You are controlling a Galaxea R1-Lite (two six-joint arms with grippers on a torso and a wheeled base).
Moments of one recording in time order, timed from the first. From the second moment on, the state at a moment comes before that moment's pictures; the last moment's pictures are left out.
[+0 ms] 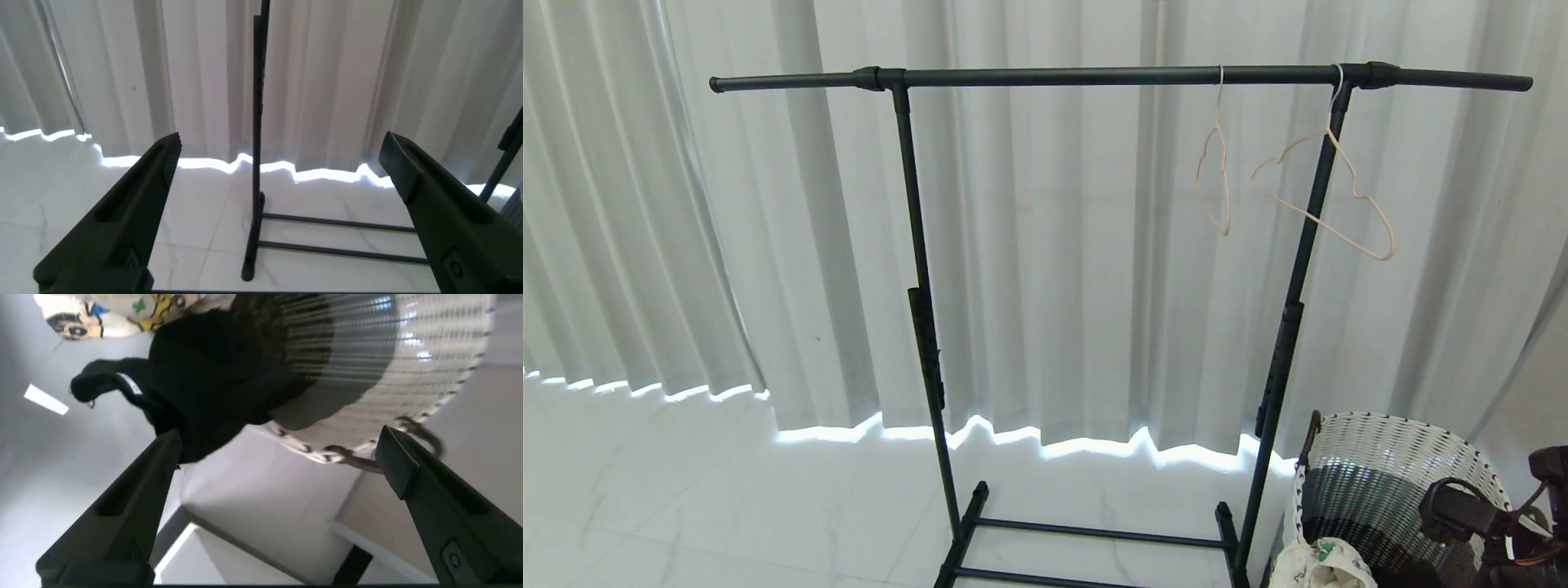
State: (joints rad) left arm 0.00 0.00 0.00 0.02 -0.05 0.01; right arm -0.22 1.83 -0.24 -0.59 0.06 -0.97
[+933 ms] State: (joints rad) left arm 0.00 0.00 0.00 0.02 -0.05 0.01; right arm -0.23 2.10 -0.23 -0.96 0.06 -1.00
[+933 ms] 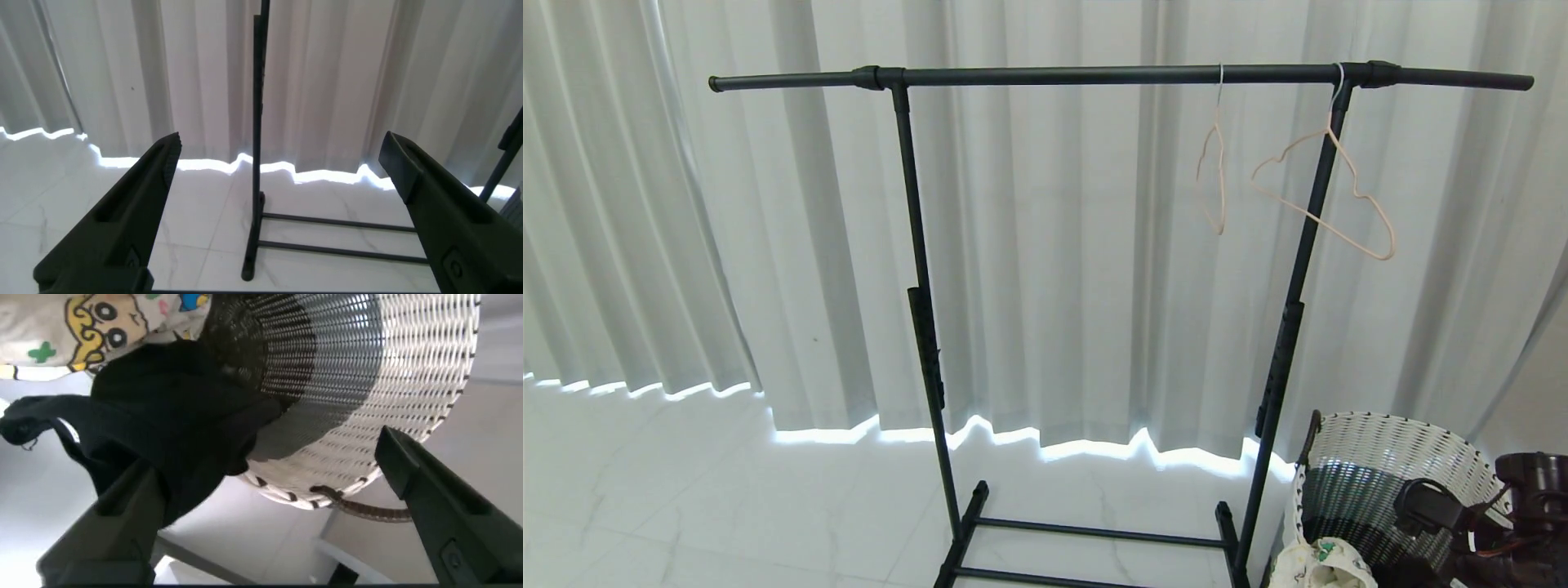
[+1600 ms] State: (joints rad) left arm 0.00 0.00 0.00 0.02 -0.05 0.01; right arm -0.23 1.94 -0.04 -1.06 0.06 -0.88
